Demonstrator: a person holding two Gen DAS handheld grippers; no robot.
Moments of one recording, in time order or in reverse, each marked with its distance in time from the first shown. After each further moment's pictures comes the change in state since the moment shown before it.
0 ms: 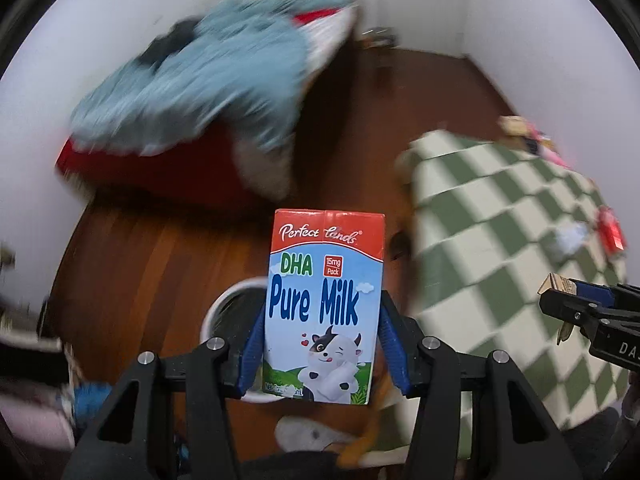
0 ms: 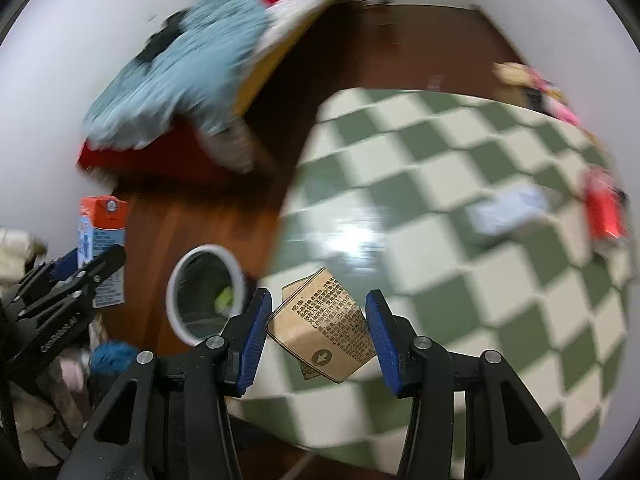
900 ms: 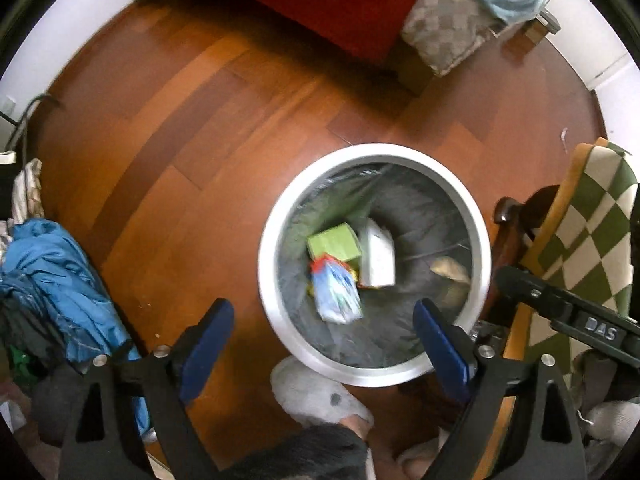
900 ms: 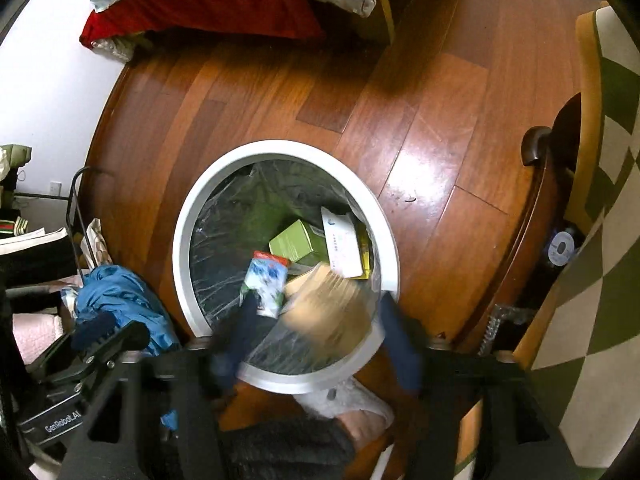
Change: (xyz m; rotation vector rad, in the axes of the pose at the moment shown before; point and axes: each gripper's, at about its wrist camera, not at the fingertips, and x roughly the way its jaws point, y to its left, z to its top) left arm 0.206 0.191 -0.102 -0.464 0.369 -0.018; right arm 0.348 0.177 0.012 -0.136 0.403 0.065
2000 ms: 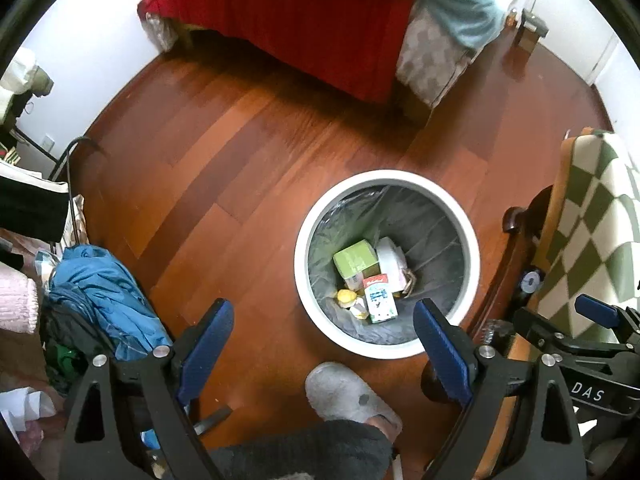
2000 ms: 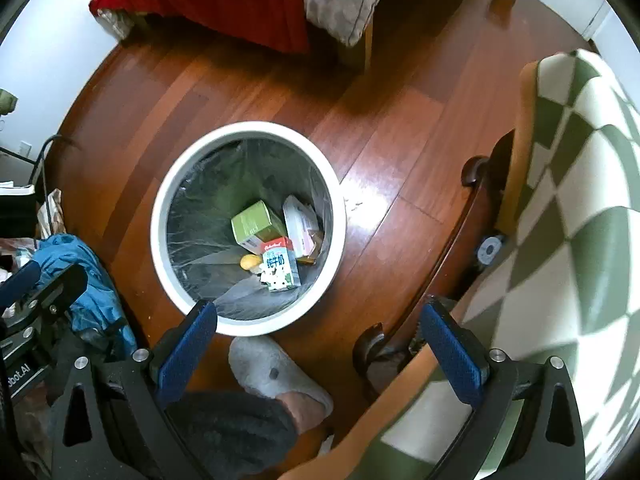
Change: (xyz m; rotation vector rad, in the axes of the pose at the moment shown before) left arm -0.084 -0.018 -0.046 0.066 -0.169 0.111; right arm -0.080 0.025 -0.073 -0.119 -0.116 -0.213
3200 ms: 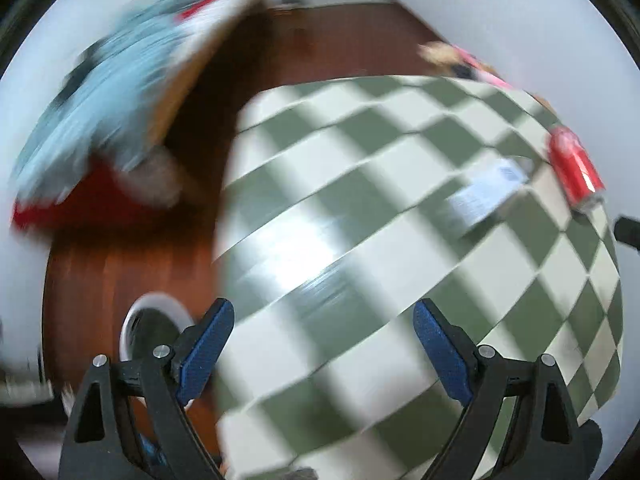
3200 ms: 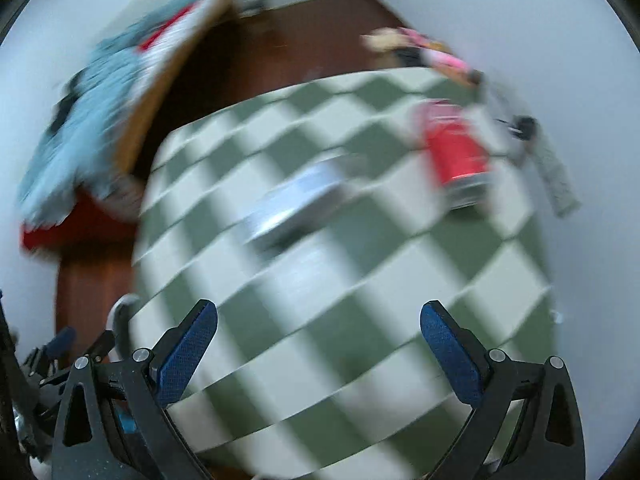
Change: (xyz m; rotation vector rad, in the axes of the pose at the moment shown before) left arm -0.121 -0.457 -0.073 0.742 -0.117 -0.193; right arm -0.235 -0.486 -0.210 0.729 -0.260 -0.096
